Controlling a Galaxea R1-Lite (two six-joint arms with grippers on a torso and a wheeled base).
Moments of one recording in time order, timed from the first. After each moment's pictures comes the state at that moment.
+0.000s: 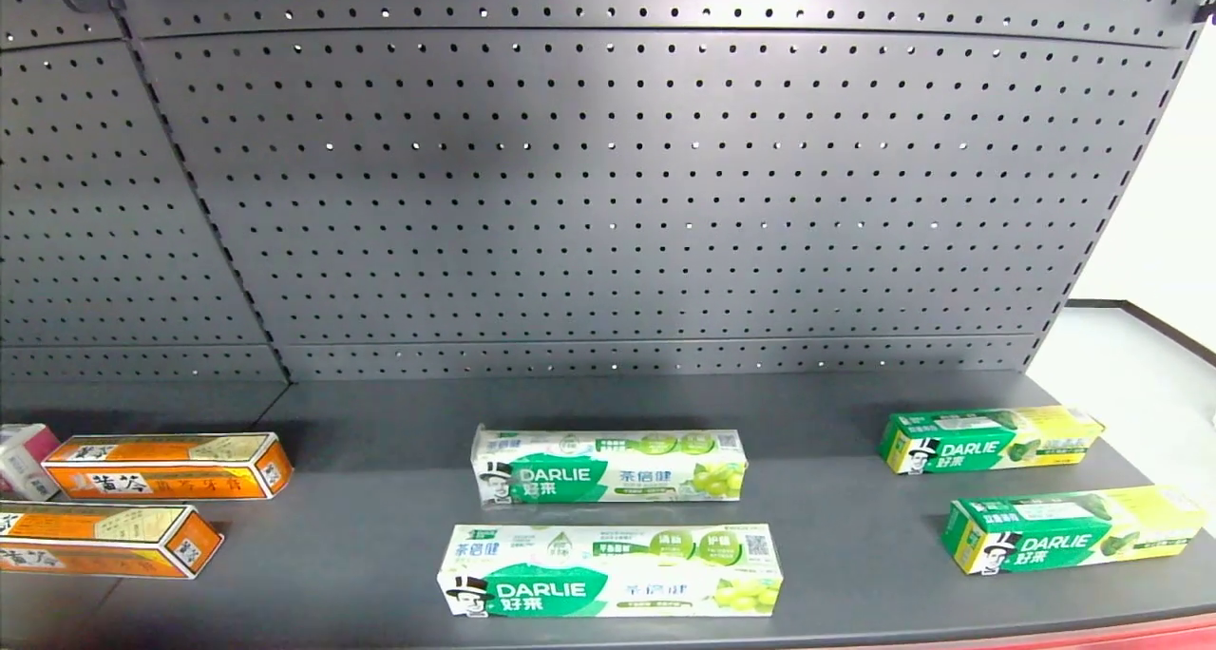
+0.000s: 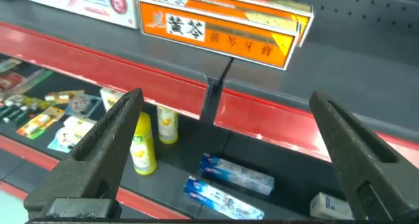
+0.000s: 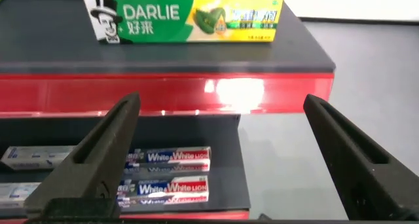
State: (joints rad) left arm 0.00 0.01 -0.06 0.09 0.37 -0.14; right arm -0.06 0.08 0.00 0.00 0.02 -0.04
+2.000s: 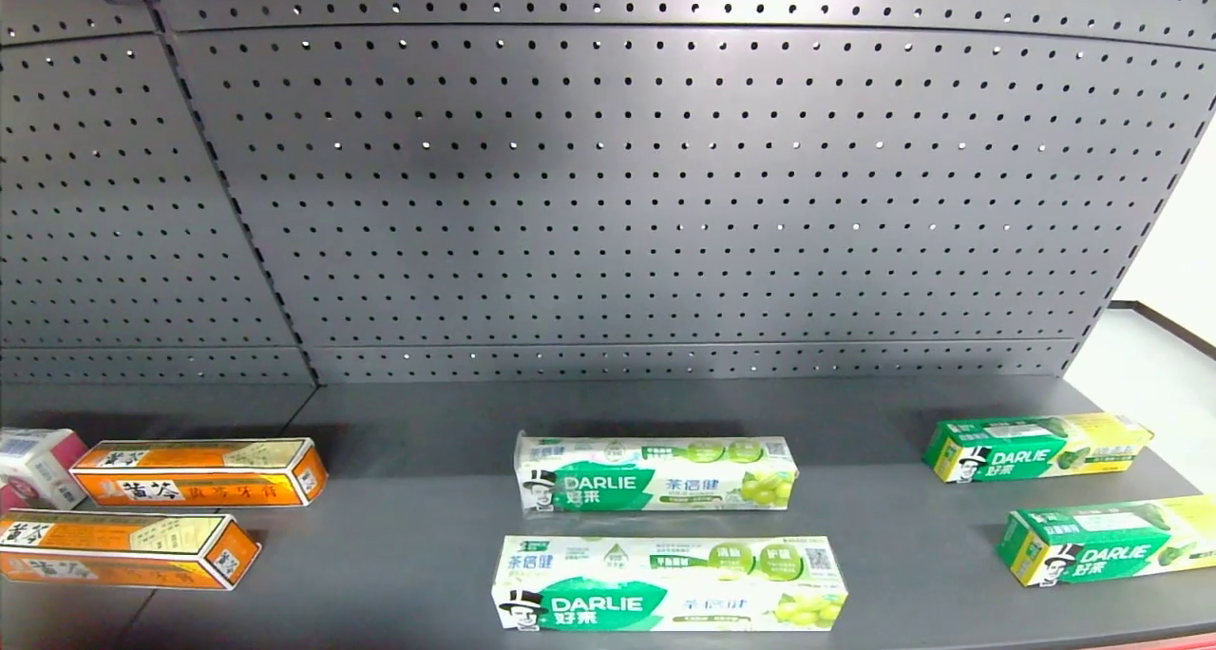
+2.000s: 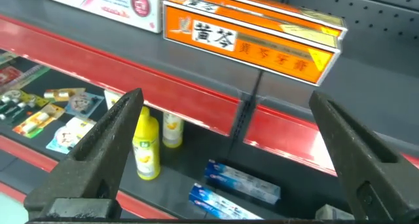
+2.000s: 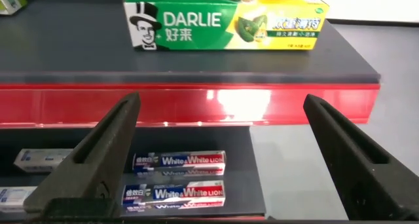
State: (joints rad) left arm 0.00 0.01 -0.06 0.09 0.37 -0.19; right arm -0.06 0.08 0.00 0.00 0.02 -0.04
